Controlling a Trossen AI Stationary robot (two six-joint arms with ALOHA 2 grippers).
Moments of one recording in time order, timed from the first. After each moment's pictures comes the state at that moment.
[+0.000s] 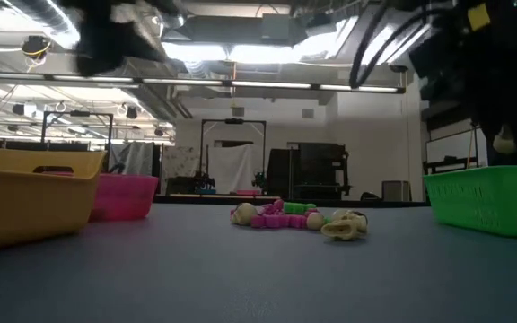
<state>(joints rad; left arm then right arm) -0.47 1.32 0.83 -0.15 -0.40 -1.03 0.30 1.51 1.09 -1.23 -0.04 0.19</state>
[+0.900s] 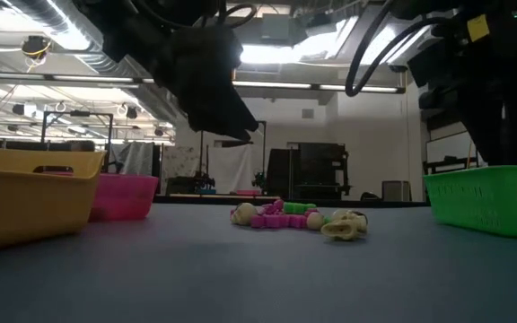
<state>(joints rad) 0.01 1.56 0.84 0.08 -0.06 -0.23 0.30 1.51 1.04 -1.15 -0.03 0.19</state>
